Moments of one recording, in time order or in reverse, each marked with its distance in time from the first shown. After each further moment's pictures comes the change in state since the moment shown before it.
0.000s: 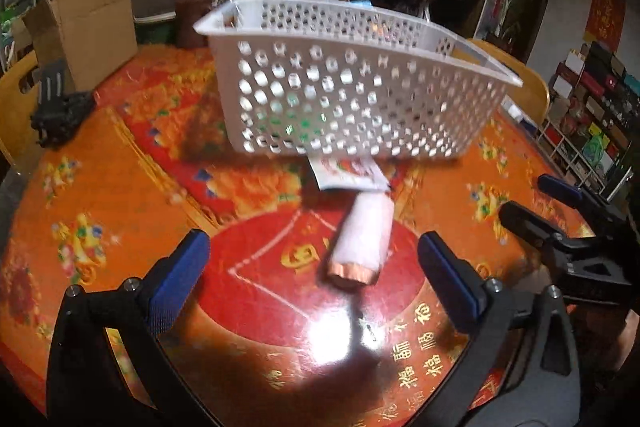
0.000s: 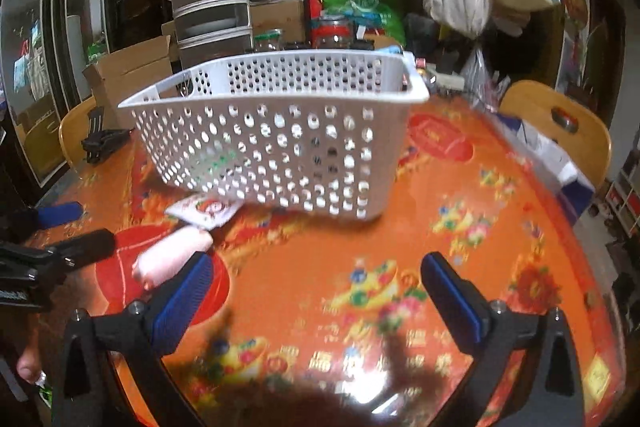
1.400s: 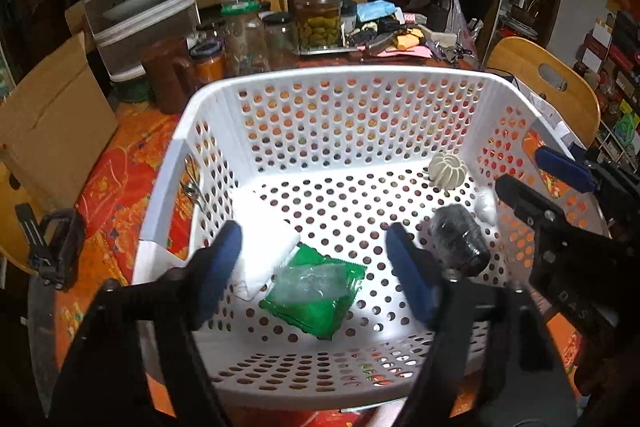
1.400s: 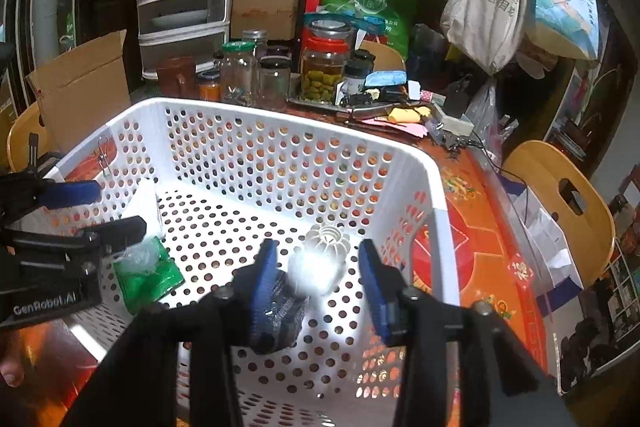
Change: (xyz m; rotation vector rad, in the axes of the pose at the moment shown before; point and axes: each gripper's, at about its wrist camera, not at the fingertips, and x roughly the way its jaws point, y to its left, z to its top) left arm 0.097 -0.022 0.188 0.094 0.067 0.131; right arm 0.098 0.001 0.157 -0.130 0.040 -0.117
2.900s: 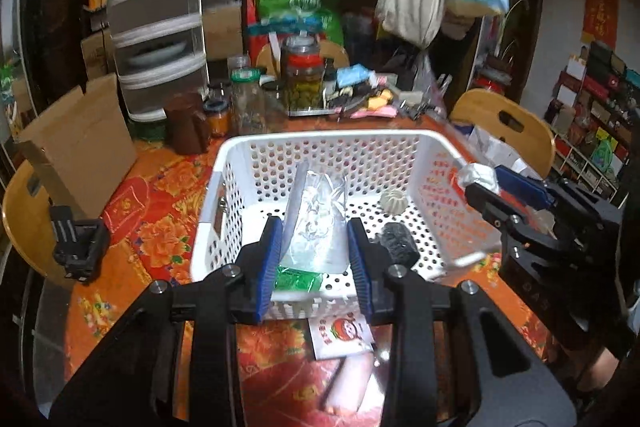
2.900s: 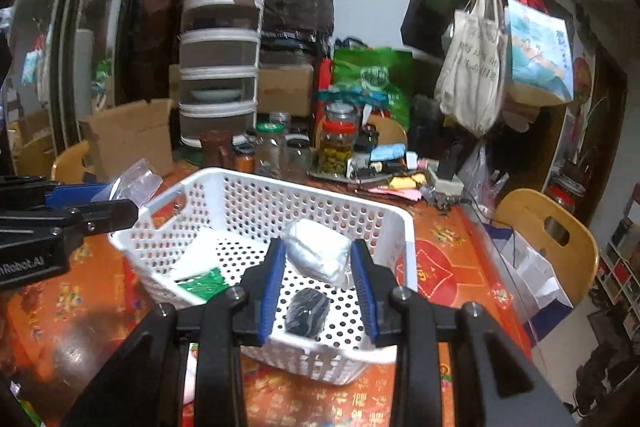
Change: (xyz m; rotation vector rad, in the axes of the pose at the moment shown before) left arm -0.127 0.001 -0.020 -0.030 -0.178 -0.070; right arm -0.096 0.008 -0.011 -0.007 -0.220 0.036
